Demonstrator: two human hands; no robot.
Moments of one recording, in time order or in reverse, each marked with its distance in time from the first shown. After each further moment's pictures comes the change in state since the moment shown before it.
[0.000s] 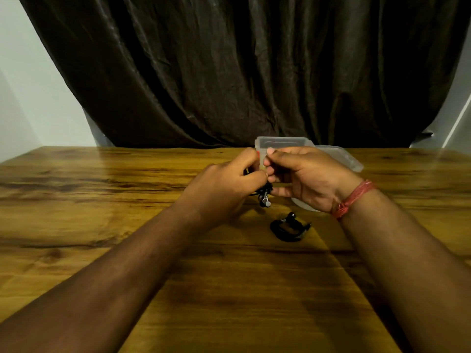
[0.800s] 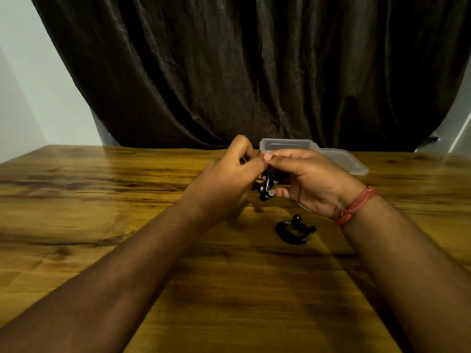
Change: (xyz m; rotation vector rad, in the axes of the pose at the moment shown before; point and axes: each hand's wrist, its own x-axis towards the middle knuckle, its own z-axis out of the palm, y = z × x) left_hand 0.002 -0.004 -0.004 -0.099 0.052 -0.133; right_hand -0.001 0.003 0.012 0.089 -0.043 -0.077
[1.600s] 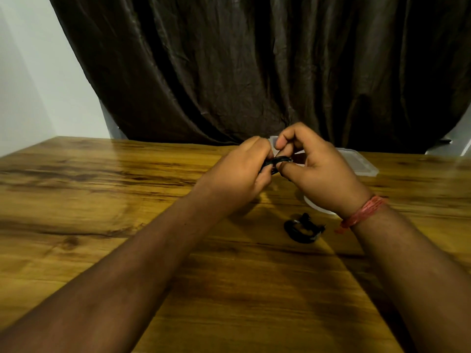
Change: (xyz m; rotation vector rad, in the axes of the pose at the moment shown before) left_hand 0.009 -0.006 0.010 -0.227 0.023 -0.165; right_hand -0.002 0.000 0.000 -0.782 0.118 -0.587
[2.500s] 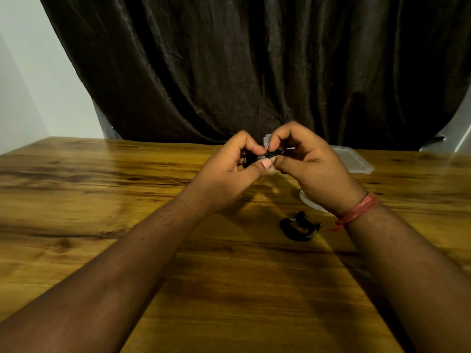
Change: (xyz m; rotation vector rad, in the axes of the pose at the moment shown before) left_hand -0.009 0.003 -0.004 -0.741 -0.012 -0.319; right_hand 0.003 0.010 0.002 0.228 -0.045 -0.084
